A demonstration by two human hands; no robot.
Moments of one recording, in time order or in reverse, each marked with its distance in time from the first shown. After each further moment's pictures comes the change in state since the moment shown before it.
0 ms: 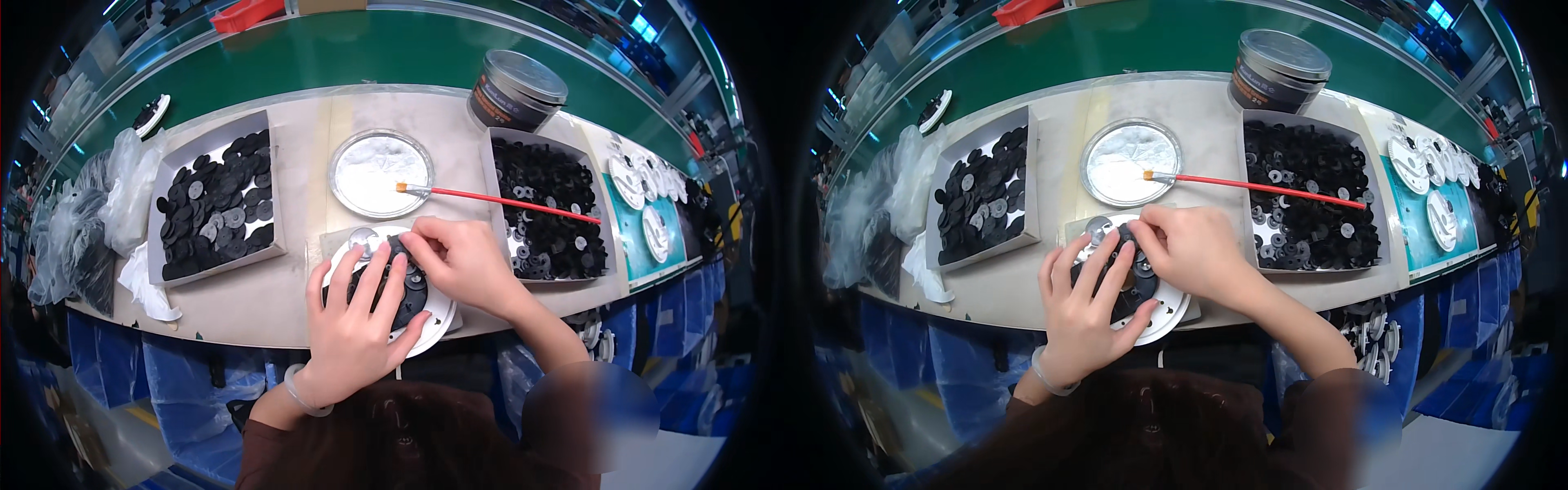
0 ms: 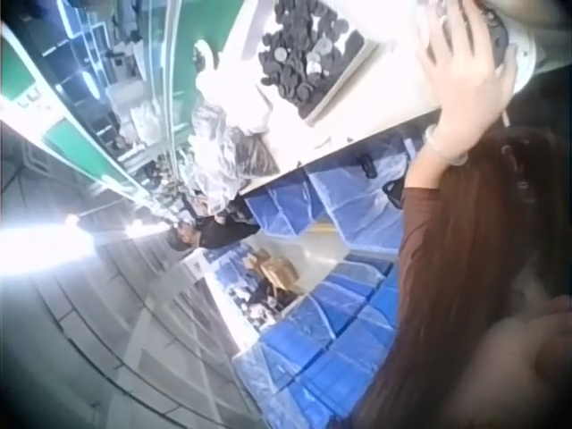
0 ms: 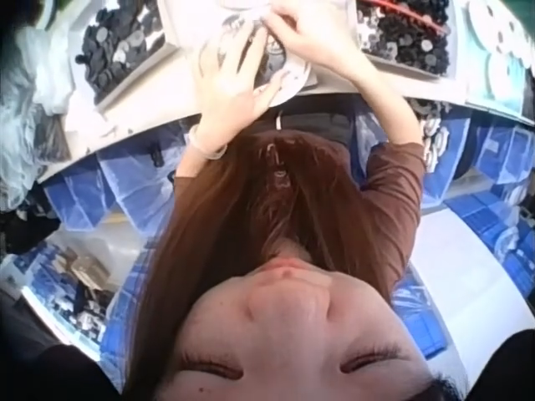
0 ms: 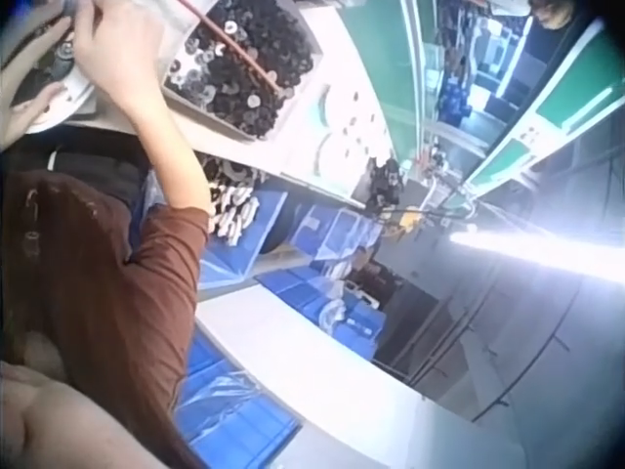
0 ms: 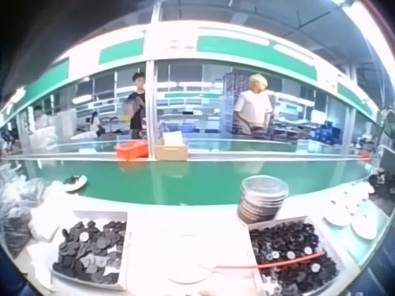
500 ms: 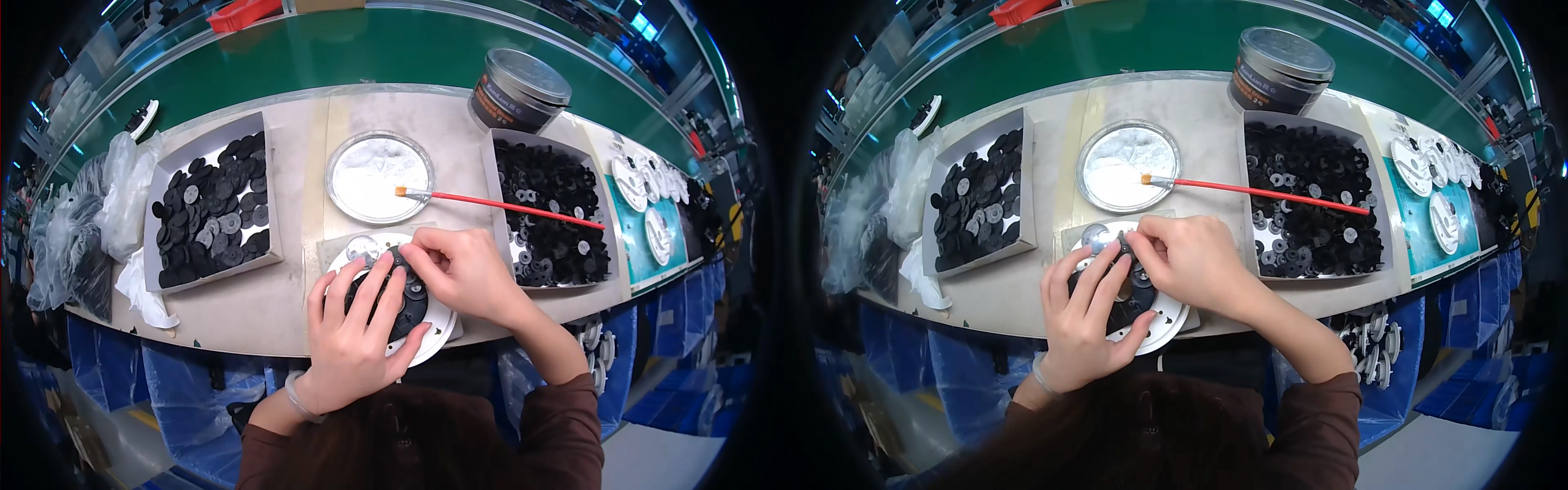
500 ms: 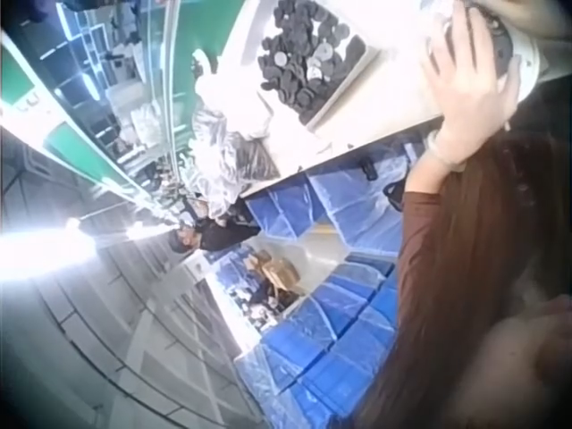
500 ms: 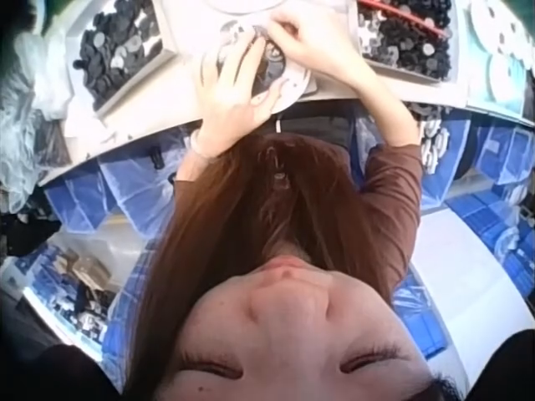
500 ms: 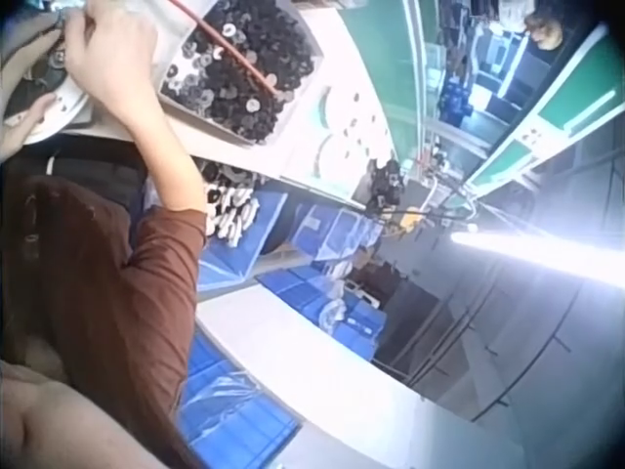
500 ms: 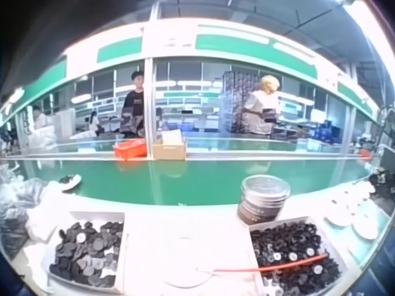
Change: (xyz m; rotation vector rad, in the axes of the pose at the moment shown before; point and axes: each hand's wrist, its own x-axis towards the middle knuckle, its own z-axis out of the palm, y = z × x) left_hand -0.001 -0.001 0.003 -0.104 0.022 -0.021; right_hand 0.000 0.002 -0.001 0.027 -0.033 -0.021
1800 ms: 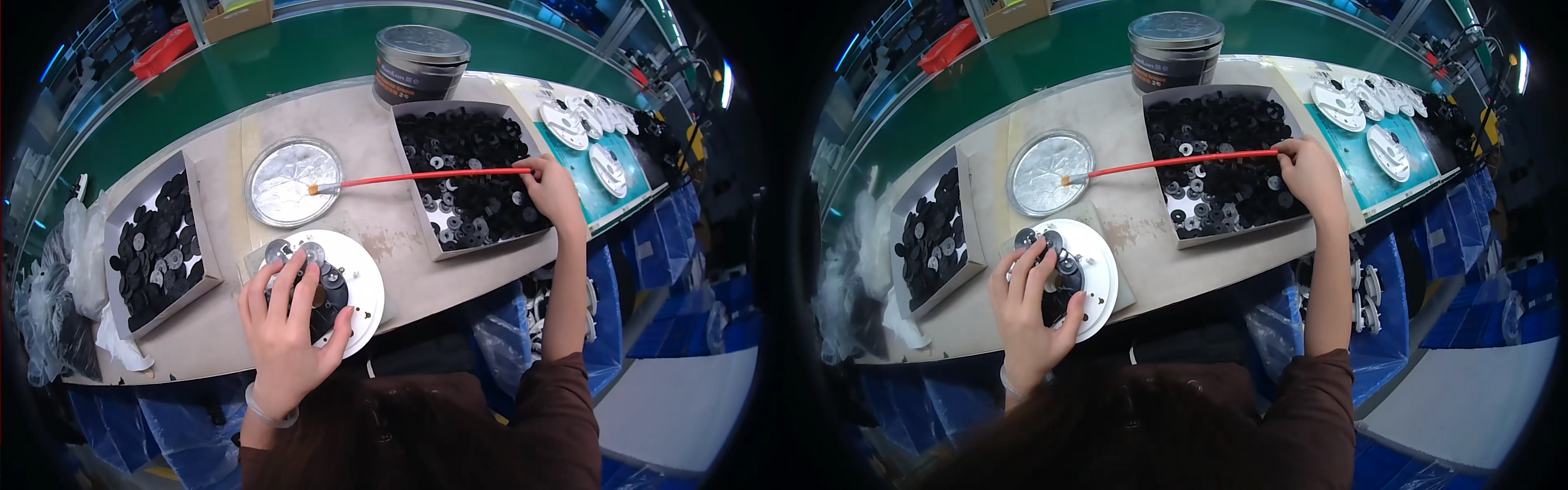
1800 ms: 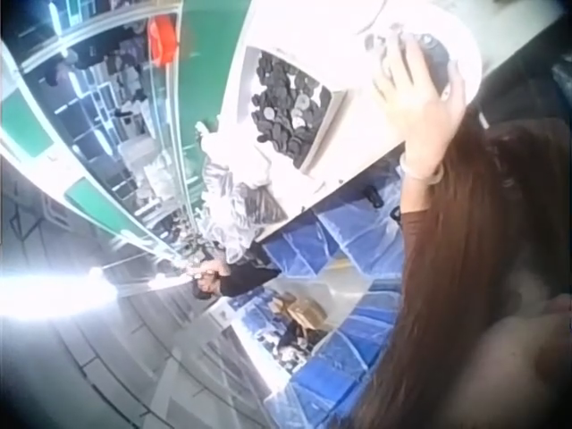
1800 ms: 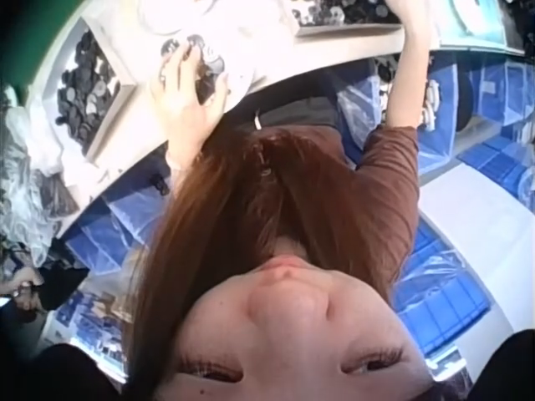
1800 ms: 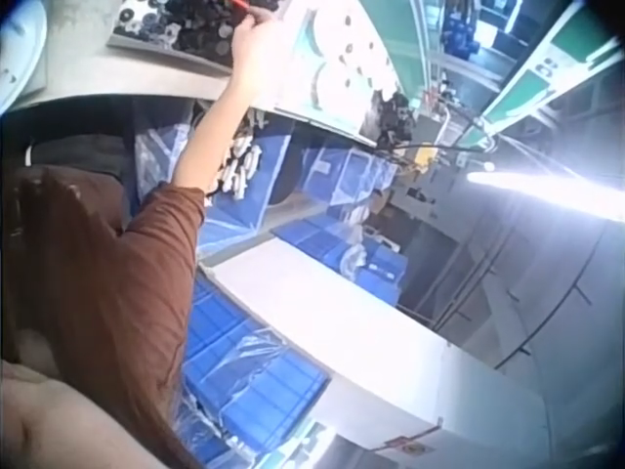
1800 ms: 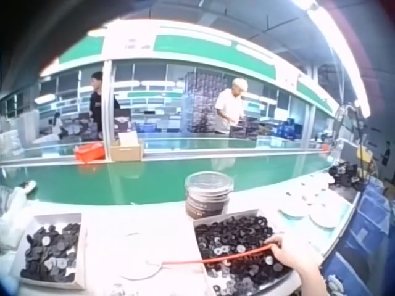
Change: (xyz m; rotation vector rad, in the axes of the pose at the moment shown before) left_hand 0.004 0.000 0.003 -0.026 -0.026 0.021; right_hand -0.082 0.130 -0.140 -0.627 0.418 0.500
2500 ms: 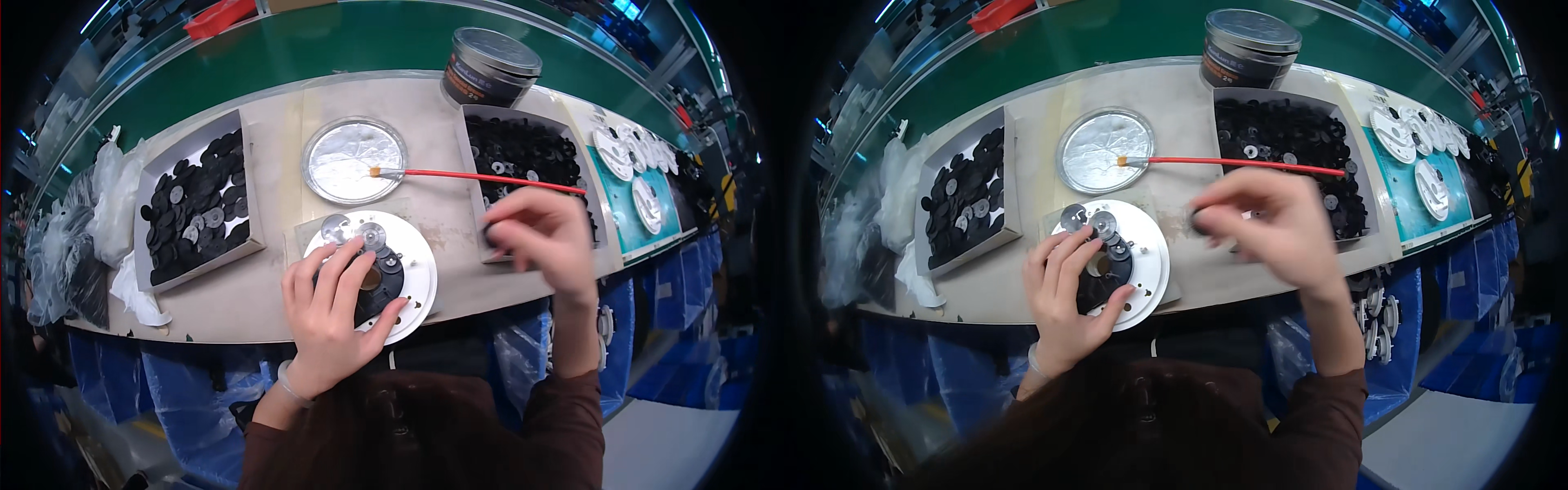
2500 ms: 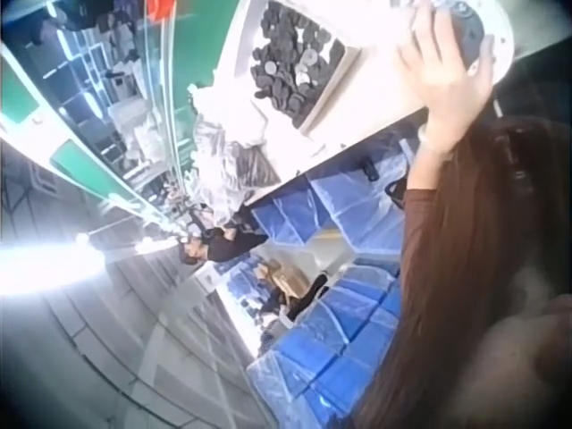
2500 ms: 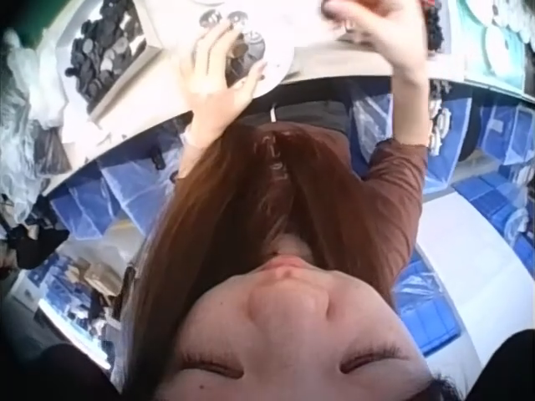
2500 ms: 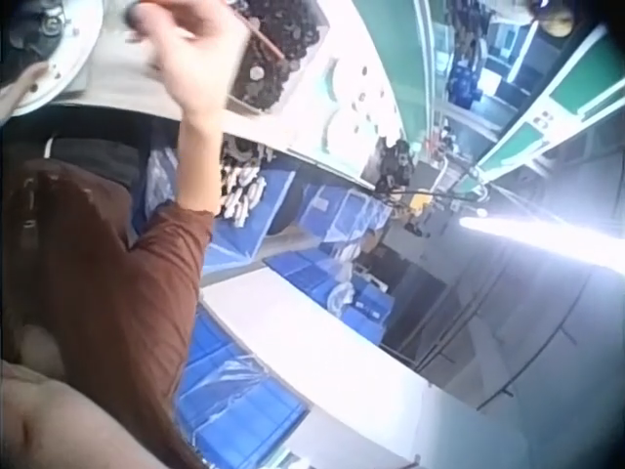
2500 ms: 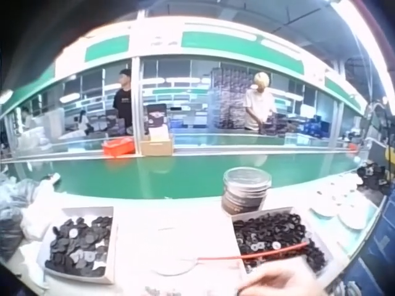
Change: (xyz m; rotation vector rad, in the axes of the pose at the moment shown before) left_hand -0.011 -0.004 0.007 -0.079 0.160 -0.035; right_hand -0.048 -0.144 -0.030 1.101 -0.512 -0.114
